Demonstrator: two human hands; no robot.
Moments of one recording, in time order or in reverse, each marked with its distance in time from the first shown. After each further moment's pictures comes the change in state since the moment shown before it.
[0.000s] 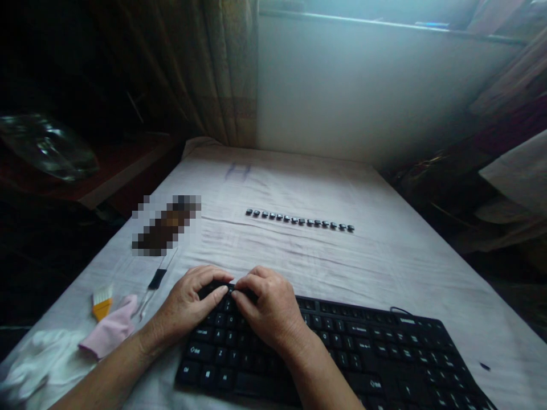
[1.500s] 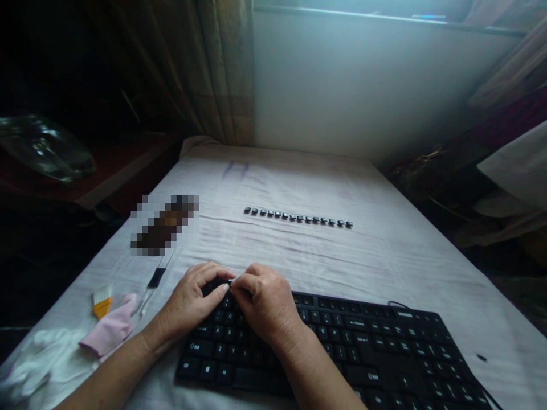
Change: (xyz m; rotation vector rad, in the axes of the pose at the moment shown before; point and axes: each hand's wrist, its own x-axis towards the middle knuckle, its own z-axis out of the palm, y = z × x) left_hand 0.003 0.005 0.006 0.005 -0.026 -0.072; right_hand 0.001 0.003 0.008 -0.070 0.044 -0.035
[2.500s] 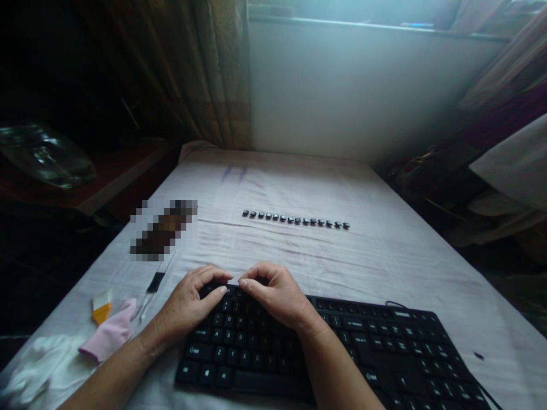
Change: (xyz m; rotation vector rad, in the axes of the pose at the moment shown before) left_hand 0.001 0.000 -0.005 -0.029 -0.016 -0.066; right_hand 0.013 0.002 -0.030 0.715 -0.121 0.436
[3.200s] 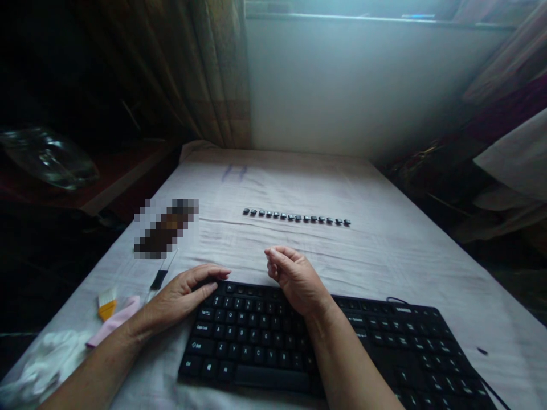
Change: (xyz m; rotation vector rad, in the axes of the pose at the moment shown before) left_hand 0.001 -0.015 -0.024 -0.206 -0.263 -0.096; right_hand 0.007 0.012 -0.017 0.725 0.194 0.136
